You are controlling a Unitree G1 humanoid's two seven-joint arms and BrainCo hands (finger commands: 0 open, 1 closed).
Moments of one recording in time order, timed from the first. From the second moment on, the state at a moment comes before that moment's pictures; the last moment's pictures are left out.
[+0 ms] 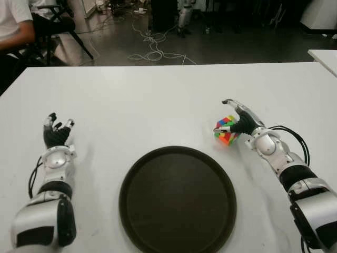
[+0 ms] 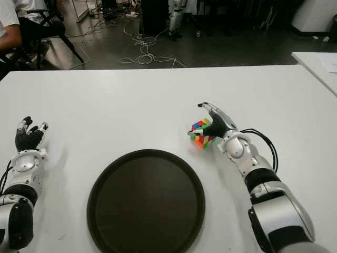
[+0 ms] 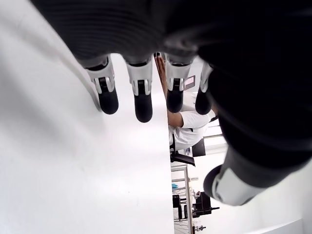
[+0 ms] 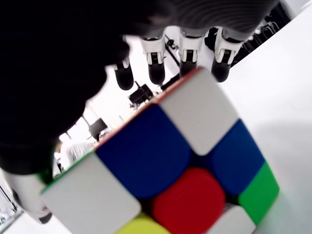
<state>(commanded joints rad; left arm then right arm) -0.63 0.29 0.31 1.28 -0.06 -0.39 0.22 -0.68 -0.33 0.31 1.10 -0.49 -0.37 -0.08</state>
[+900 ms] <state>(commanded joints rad) -0.64 0.29 0.31 1.28 -0.06 -0.38 0.22 -0.70 -0.35 0.42 1.09 -0.57 -0.33 -0.04</state>
